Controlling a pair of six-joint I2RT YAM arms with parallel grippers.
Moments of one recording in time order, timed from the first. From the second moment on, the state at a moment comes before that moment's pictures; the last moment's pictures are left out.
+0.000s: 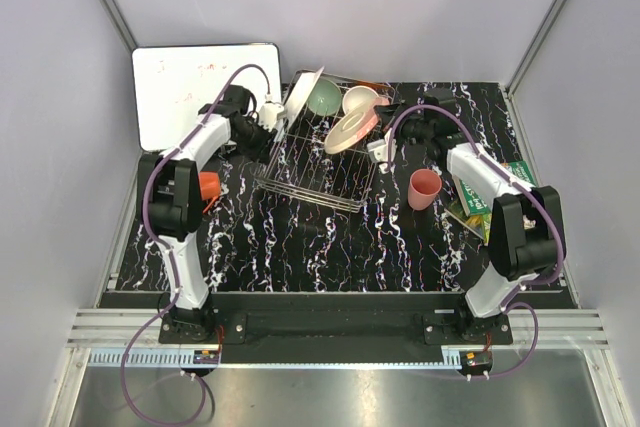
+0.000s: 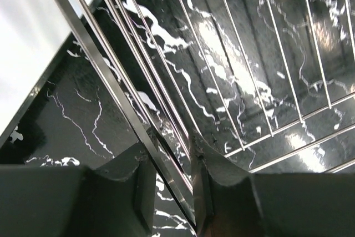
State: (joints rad) left arm -0.18 1.99 1.60 -0.74 0.37 0.44; right arm 0.24 1.68 1.21 0.03 -0.69 -1.93
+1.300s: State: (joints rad) left arm -0.23 1.93 1.57 -0.92 0.33 0.60; right arm 0.33 1.40 1.18 -0.24 -0.68 -1.93
